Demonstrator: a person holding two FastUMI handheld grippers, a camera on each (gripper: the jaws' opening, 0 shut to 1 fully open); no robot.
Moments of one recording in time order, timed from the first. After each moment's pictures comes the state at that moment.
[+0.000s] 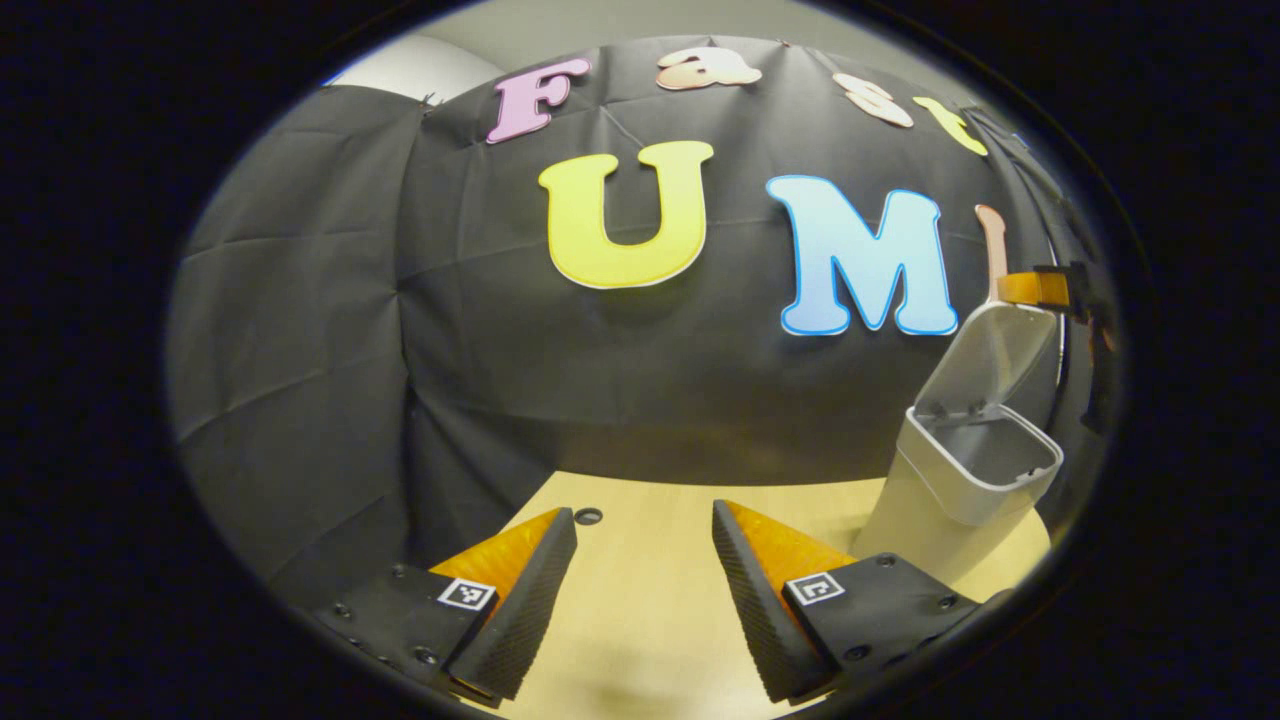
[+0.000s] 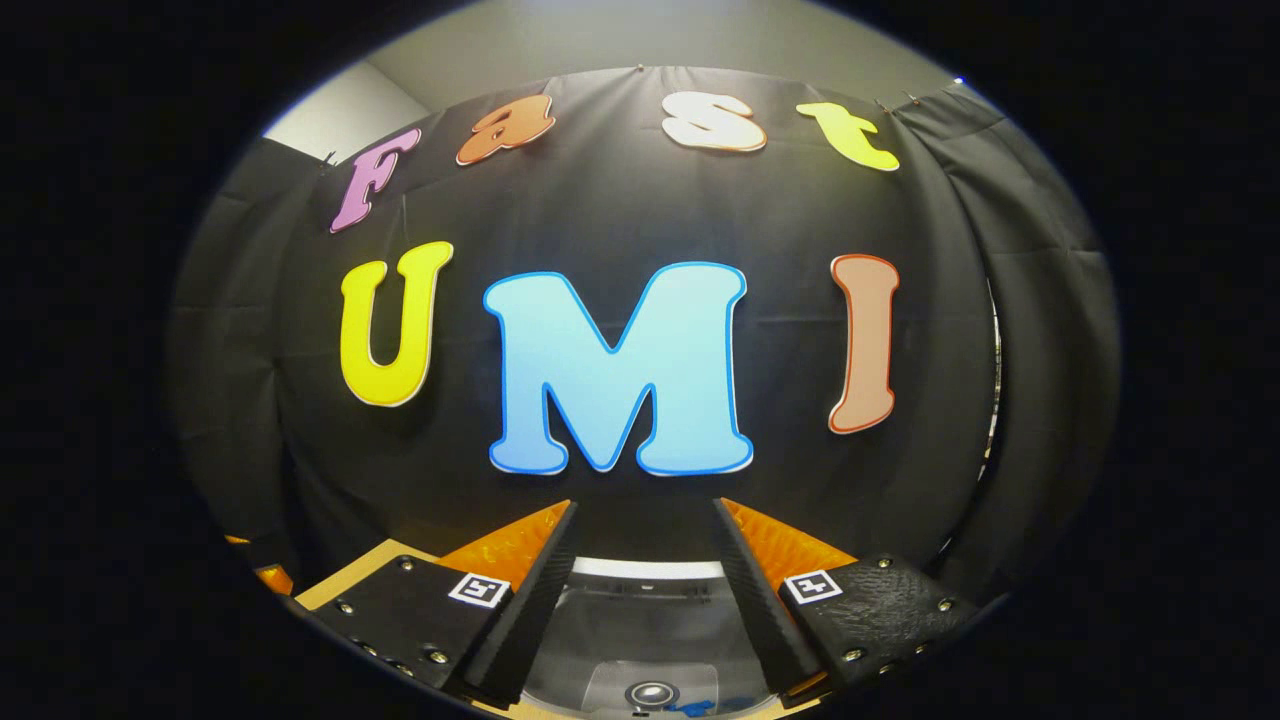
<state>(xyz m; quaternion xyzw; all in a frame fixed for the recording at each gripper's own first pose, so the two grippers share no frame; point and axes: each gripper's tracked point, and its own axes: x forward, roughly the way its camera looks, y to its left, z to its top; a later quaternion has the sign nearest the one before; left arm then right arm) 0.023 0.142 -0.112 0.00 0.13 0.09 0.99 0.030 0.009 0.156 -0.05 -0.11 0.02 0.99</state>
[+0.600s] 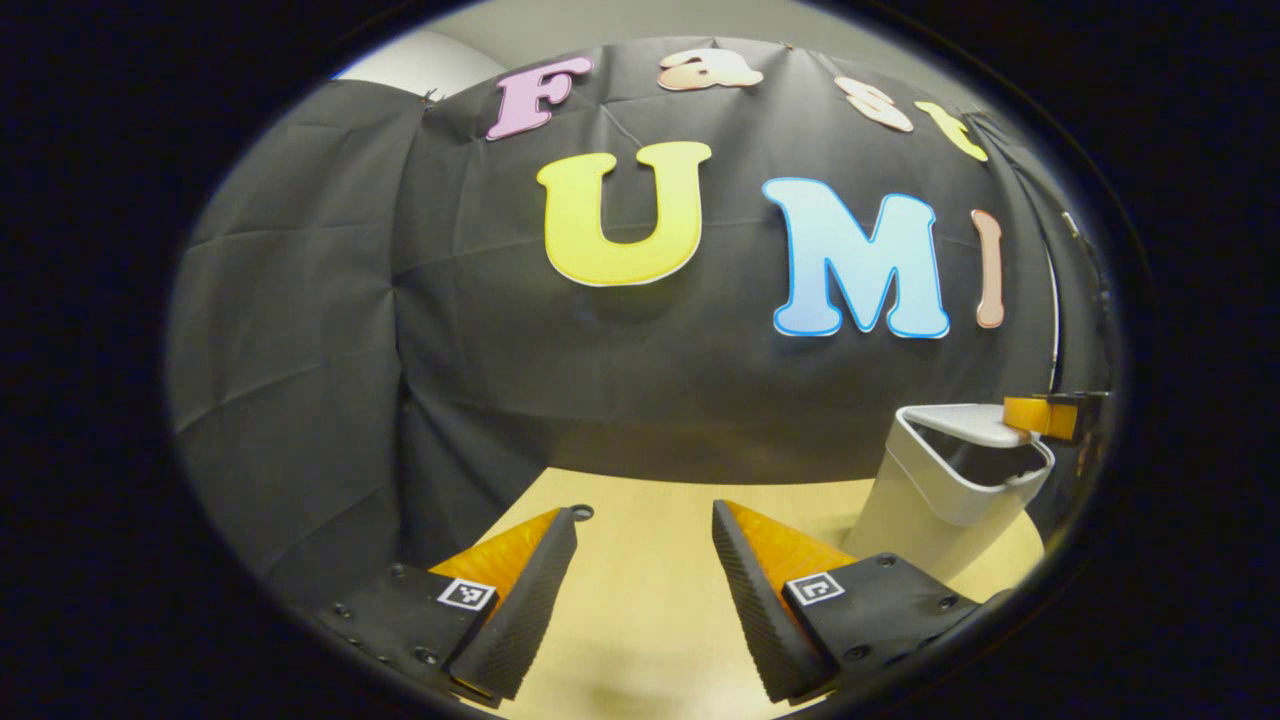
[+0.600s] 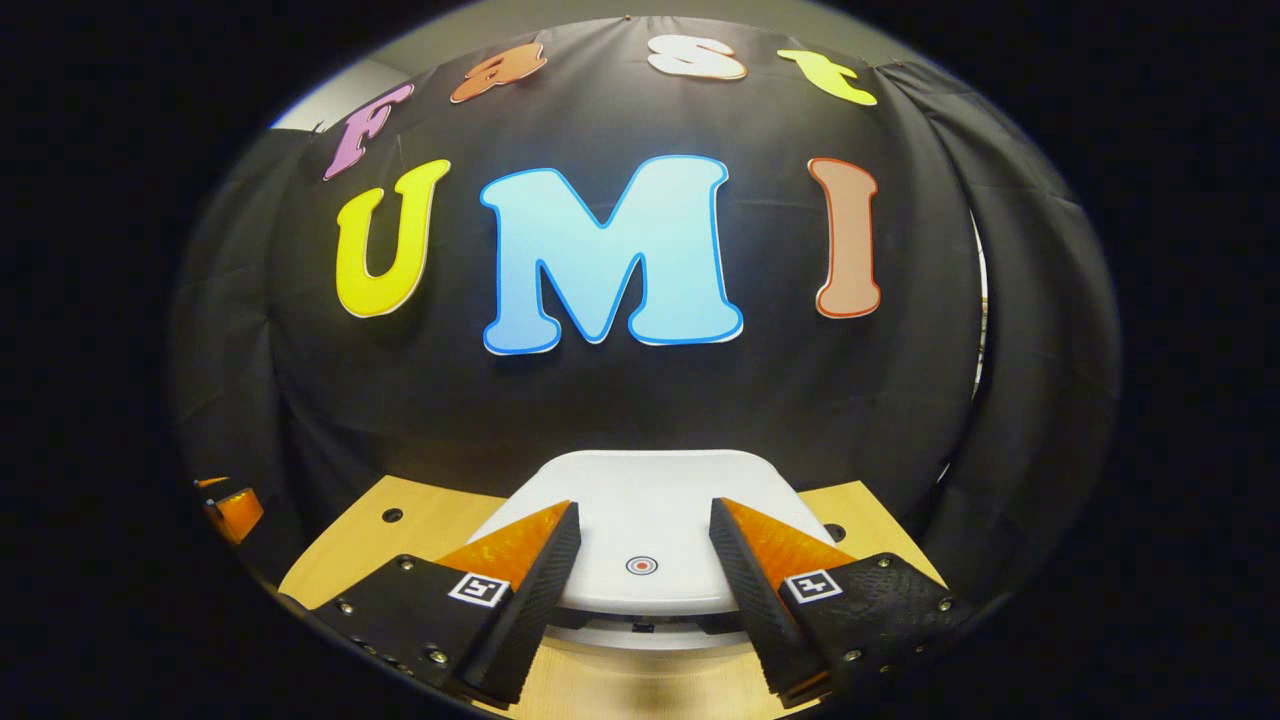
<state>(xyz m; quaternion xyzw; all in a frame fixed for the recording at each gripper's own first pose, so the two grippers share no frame) 0.018 0.142 -0.115 -0.01 0.13 0.08 0.99 0.027 -0.003 0.040 -0.04 -0.01 0.01 1.00</state>
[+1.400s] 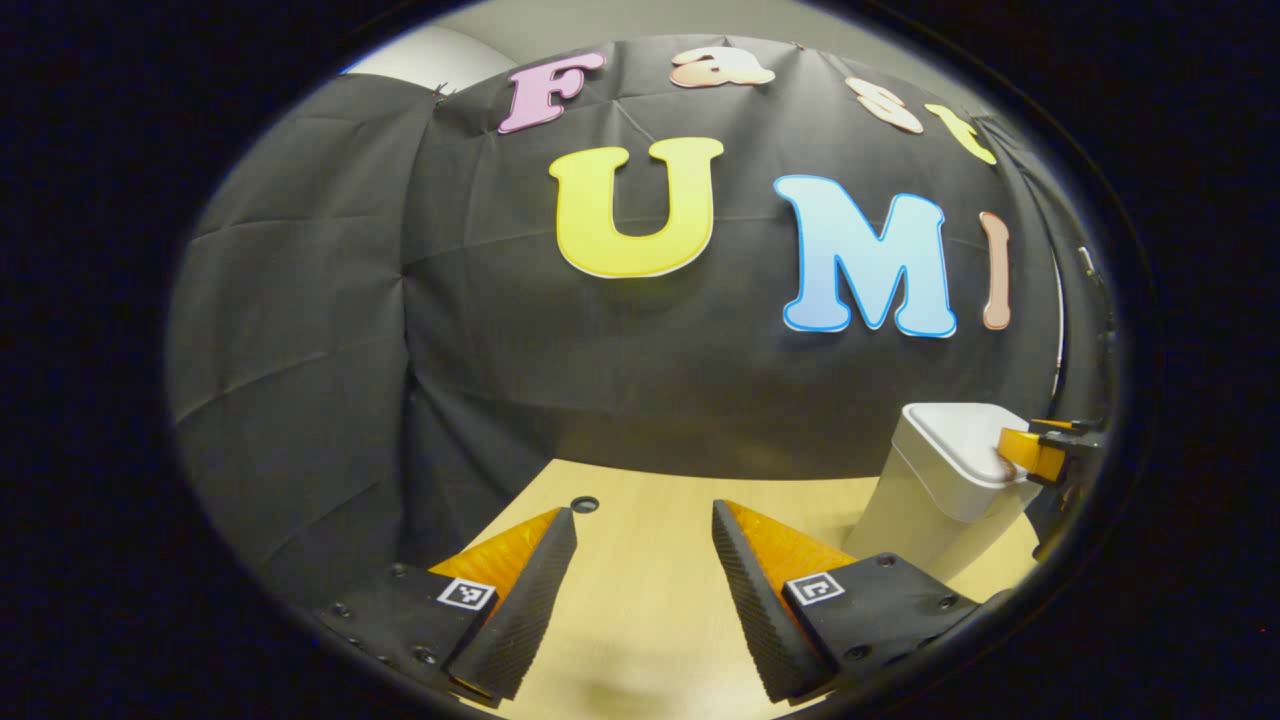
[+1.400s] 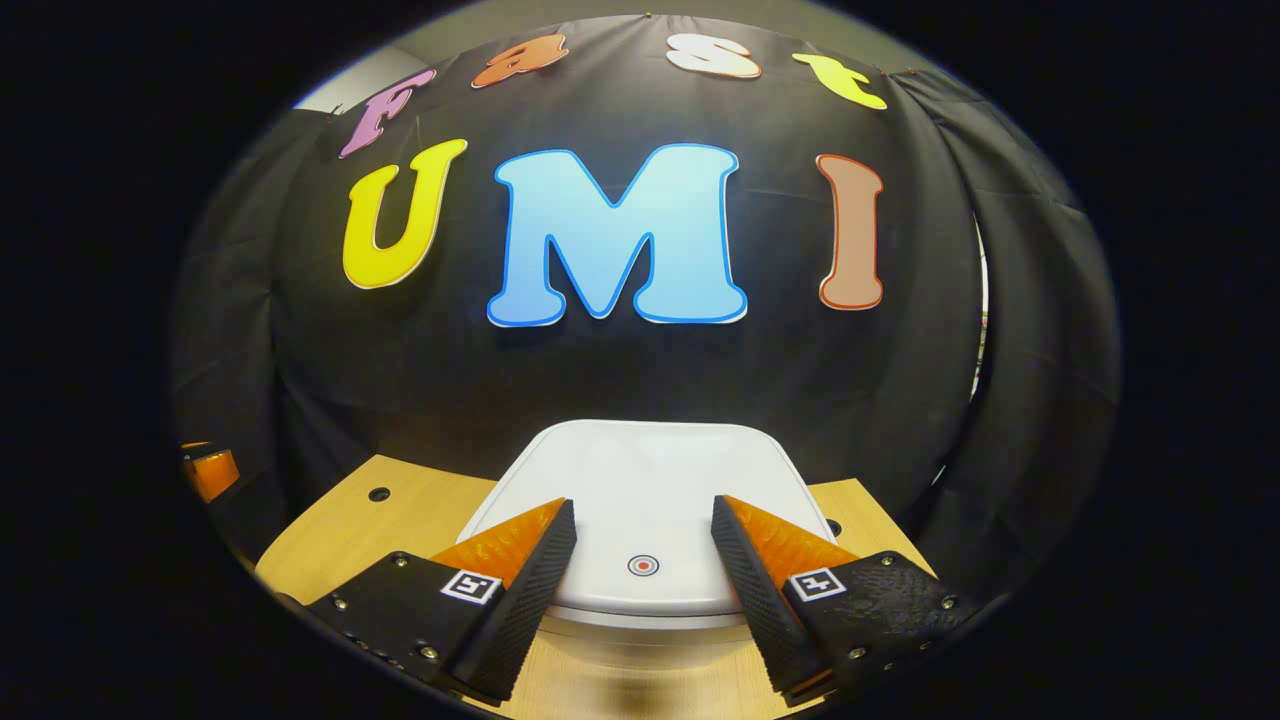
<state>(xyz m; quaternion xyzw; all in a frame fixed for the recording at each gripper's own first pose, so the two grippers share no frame) 0.011 0.148 -0.124 -0.02 0.14 0.09 0.99 0.030 -0.003 0.015 -0.07 -0.02 0.00 1.00</state>
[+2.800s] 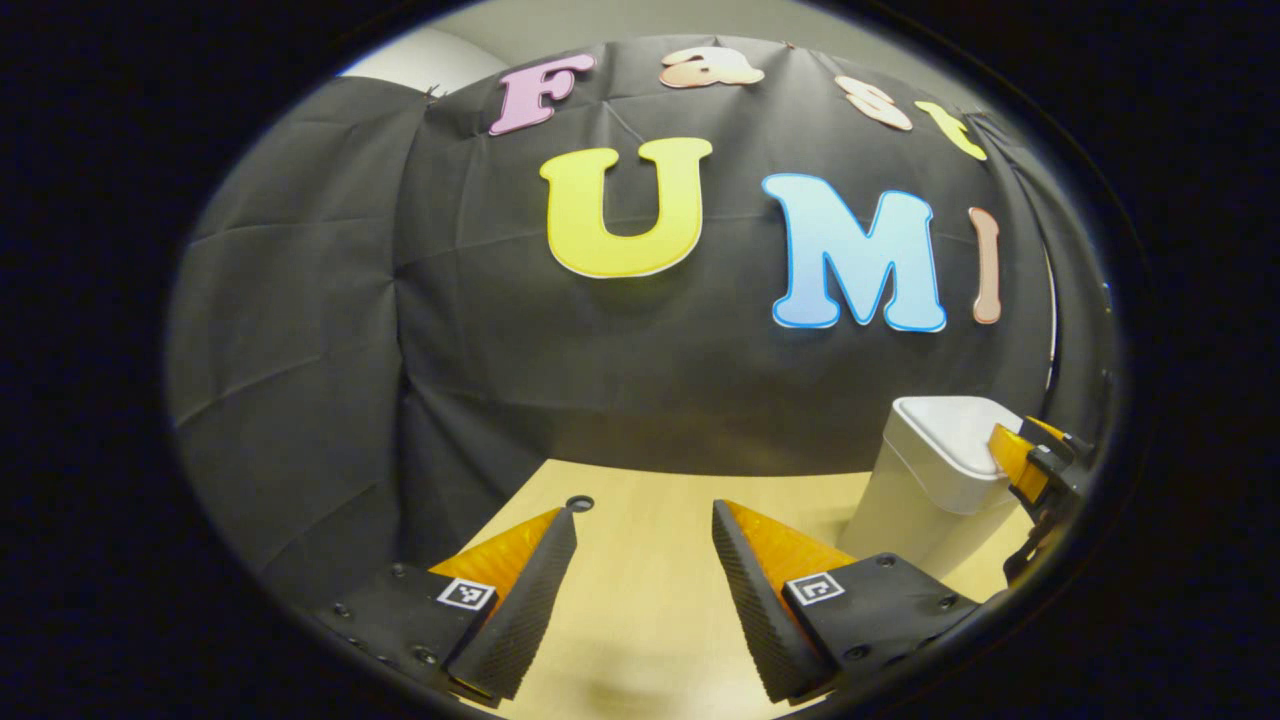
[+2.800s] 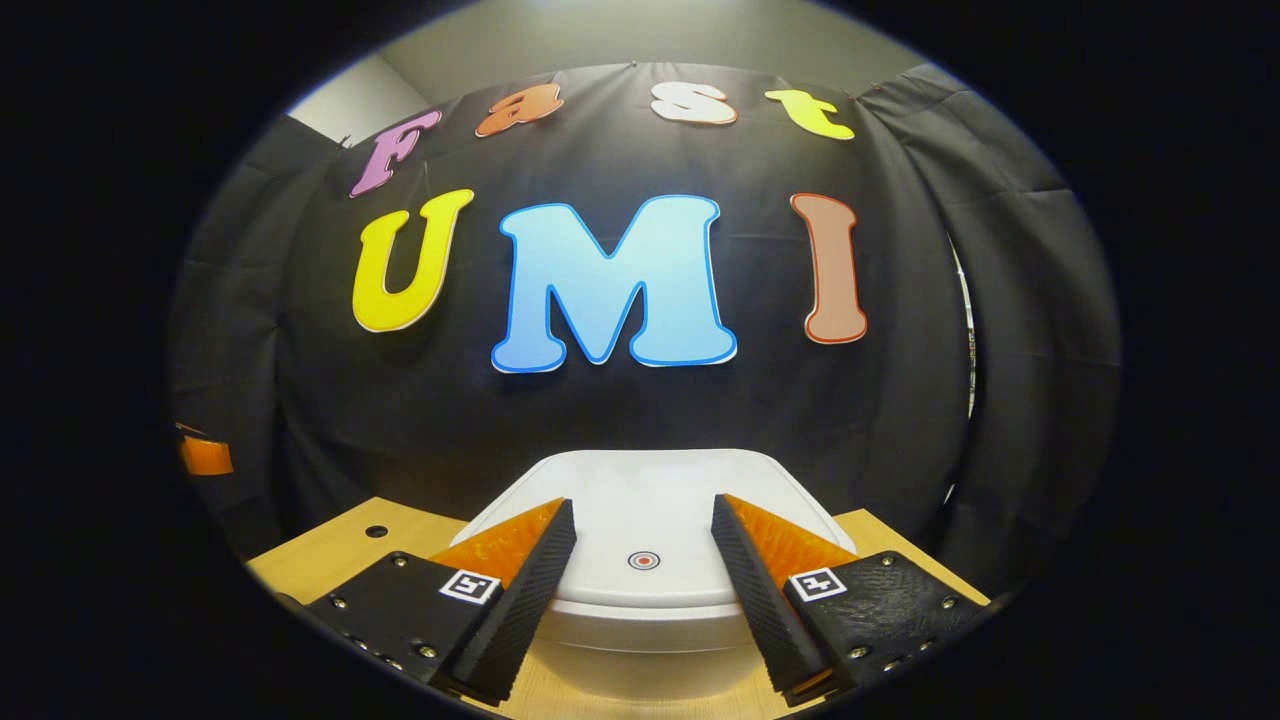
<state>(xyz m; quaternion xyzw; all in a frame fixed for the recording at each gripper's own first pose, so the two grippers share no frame) 0.007 0.143 -0.122 -0.01 0.14 0.08 0.99 0.029 -0.005 0.009 -0.04 -0.13 0.01 0.99</state>
